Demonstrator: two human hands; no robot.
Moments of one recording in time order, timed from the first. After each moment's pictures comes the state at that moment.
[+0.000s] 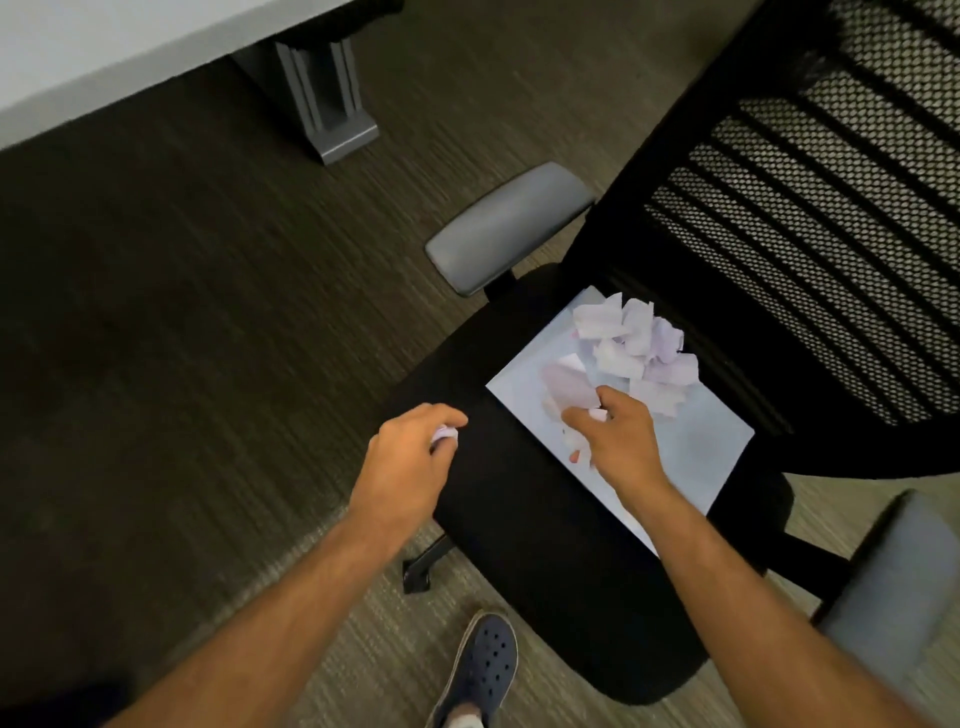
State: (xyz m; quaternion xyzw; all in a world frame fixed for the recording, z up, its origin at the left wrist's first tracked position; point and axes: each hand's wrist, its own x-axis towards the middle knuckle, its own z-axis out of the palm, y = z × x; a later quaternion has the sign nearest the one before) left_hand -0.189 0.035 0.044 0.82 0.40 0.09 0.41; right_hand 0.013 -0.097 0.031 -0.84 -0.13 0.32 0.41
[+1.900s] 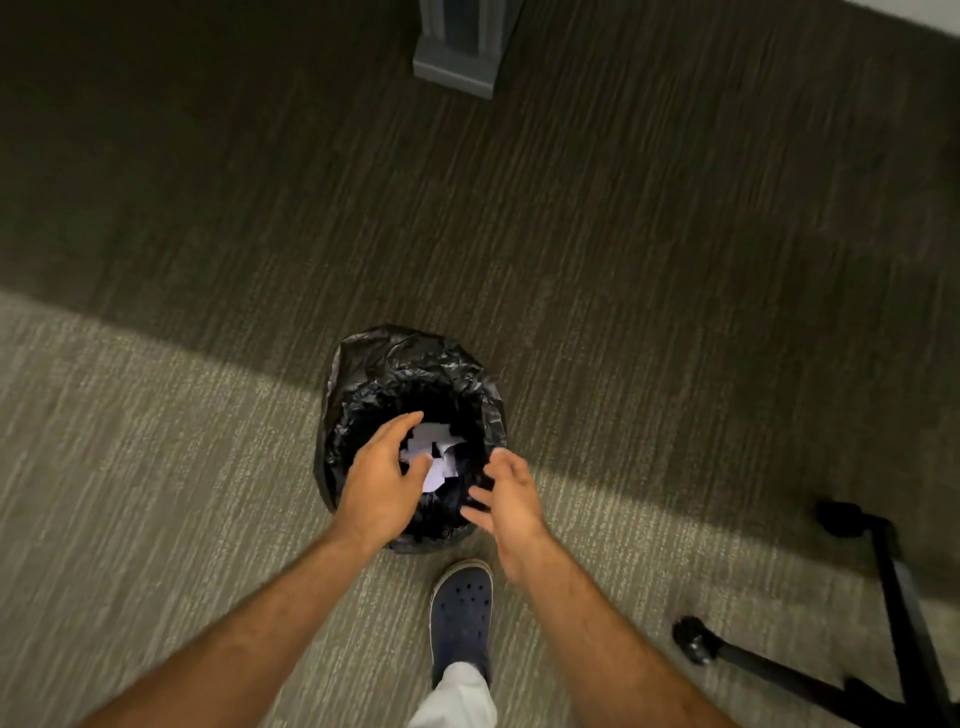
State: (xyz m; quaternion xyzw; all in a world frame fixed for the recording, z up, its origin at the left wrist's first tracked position) left_hand -0.895 0.008 -0.093 0.40 0.80 0.20 0.41; right_hand -0.744 0.045 -0.114 -0.68 -0.15 0.71 0.12
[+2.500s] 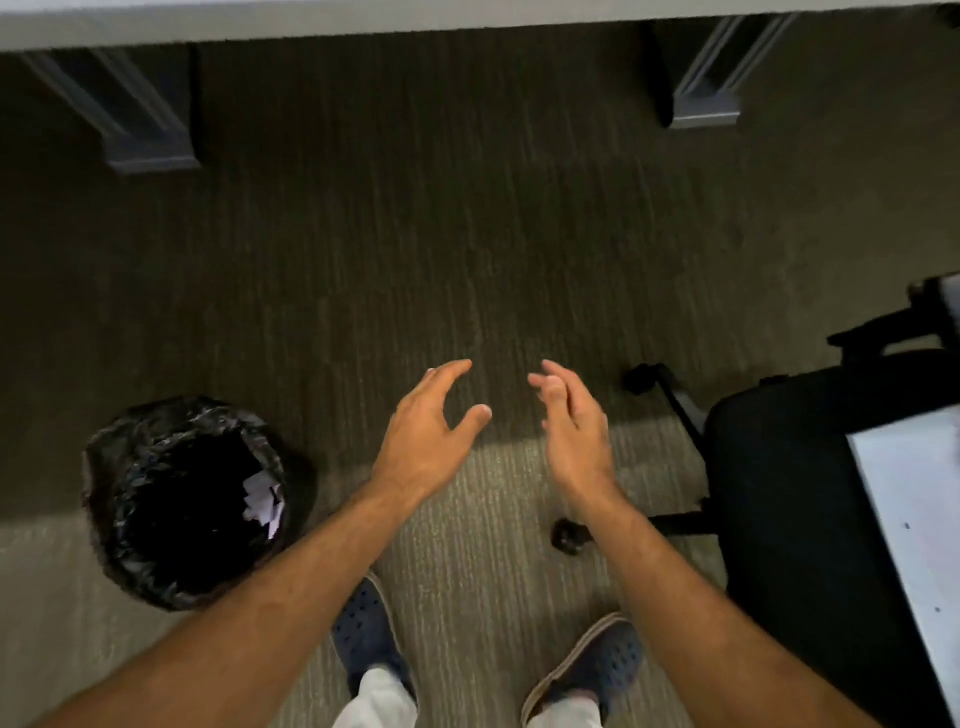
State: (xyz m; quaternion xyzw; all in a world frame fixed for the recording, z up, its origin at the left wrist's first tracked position) left_hand -0.557 0.097 0.000 0.62 0.63 0.16 0.44; right_hand -0.387 0.072 -0.012 -0.73 -0.36 0.47 0.35
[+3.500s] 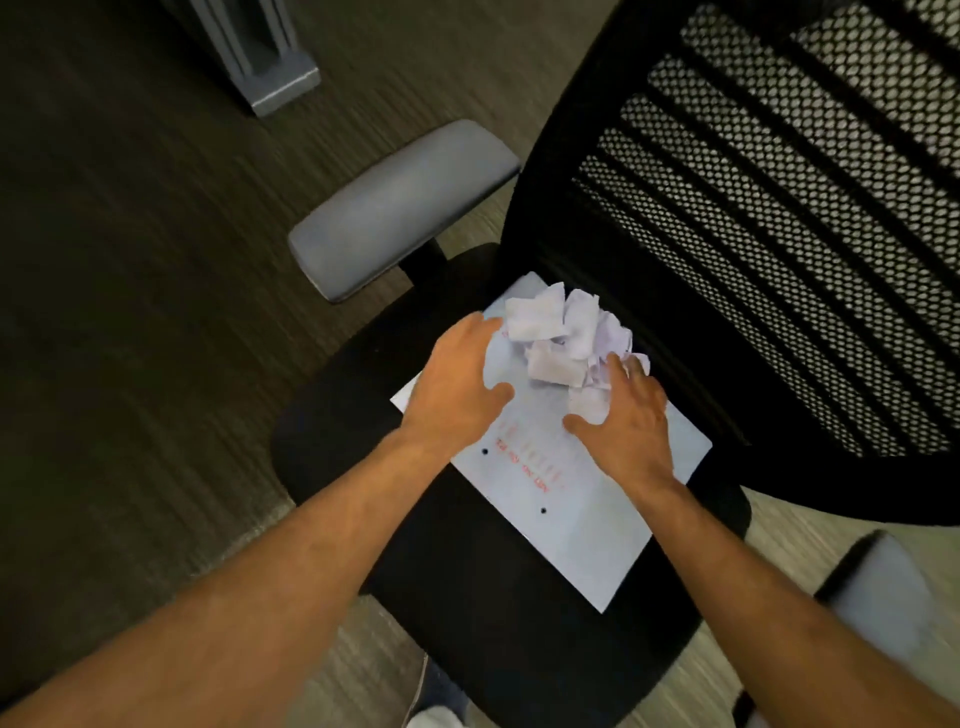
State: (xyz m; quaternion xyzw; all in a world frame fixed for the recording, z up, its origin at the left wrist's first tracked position) left_hand 0.002 0.023 -0.010 0.83 0.35 0.05 0.43; right_hand 0.146 -0.146 -0.038 -0.93 -0.26 0.24 0.09
